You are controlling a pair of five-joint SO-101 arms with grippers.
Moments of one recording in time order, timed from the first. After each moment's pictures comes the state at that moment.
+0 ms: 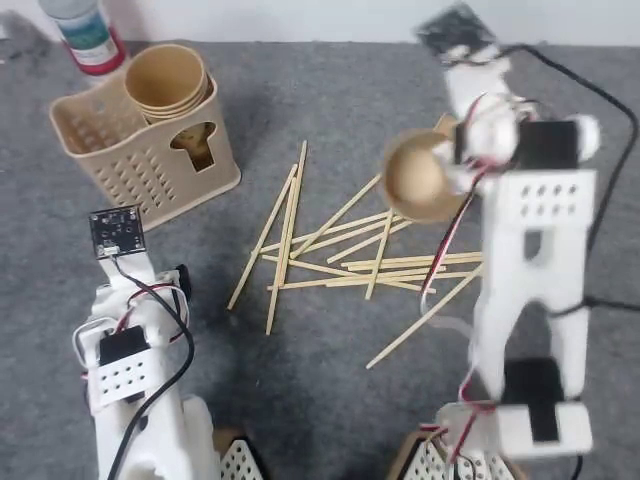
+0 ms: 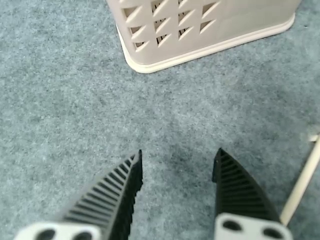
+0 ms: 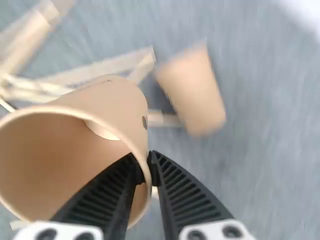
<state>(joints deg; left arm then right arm) -27.3 -54.3 82.1 37.7 -2.8 -10.2 -6.5 -25.9 93.3 27.3</state>
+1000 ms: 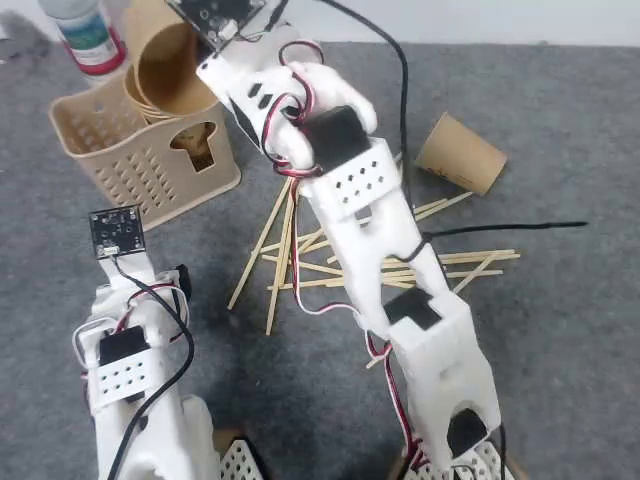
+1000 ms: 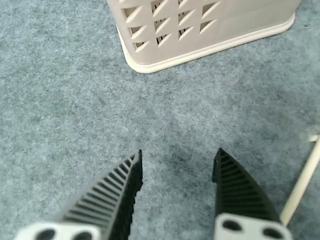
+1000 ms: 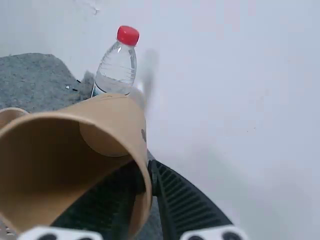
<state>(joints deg) -27.3 -54.3 82.1 37.7 -2.8 -38.6 34.8 -71.8 59.0 20.6</state>
